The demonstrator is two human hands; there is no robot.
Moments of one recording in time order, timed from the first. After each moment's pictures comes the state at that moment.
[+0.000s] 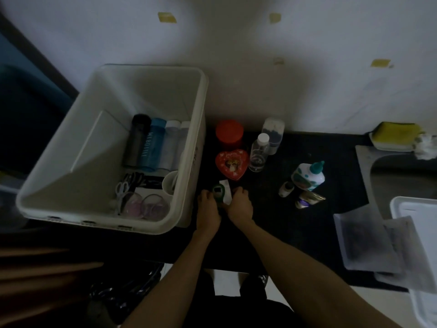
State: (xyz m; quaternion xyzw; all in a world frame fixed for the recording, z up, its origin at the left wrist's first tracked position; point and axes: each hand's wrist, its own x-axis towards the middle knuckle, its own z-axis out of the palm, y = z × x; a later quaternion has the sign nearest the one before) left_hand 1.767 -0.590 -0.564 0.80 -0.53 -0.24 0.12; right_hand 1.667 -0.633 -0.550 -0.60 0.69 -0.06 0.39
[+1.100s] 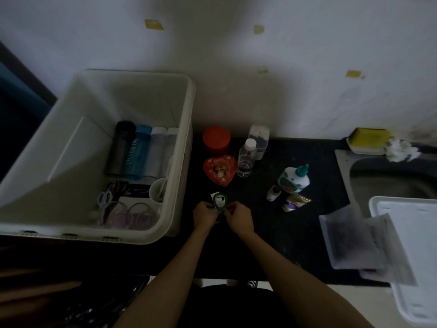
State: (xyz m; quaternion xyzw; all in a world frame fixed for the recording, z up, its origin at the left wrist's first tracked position) left_hand 1.747 -0.613 -0.567 0.77 -0.23 -0.51 0.31; right_hand 1.632 -0.625 -0.561 -0.57 0.69 -0.09 0.44
